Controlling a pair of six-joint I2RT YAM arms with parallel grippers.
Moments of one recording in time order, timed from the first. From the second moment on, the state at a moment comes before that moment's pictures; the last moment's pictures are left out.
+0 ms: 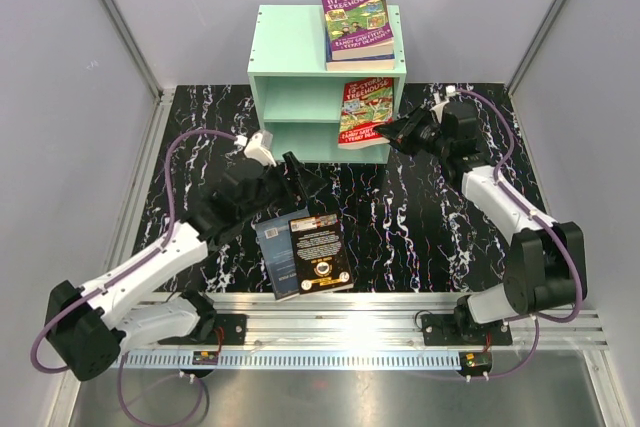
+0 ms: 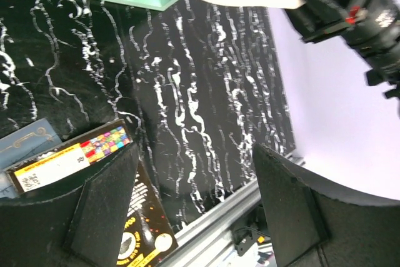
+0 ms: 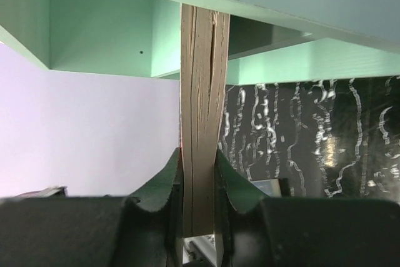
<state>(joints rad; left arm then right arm) -0.70 1.04 0.81 -0.12 0.02 -0.87 0.21 1.45 1.02 0.13 -0.48 1.02</state>
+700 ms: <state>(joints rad) -0.76 1.46 1.20 -0.22 -0.16 -0.72 0.13 1.48 1.02 0.19 -0.54 1.16</state>
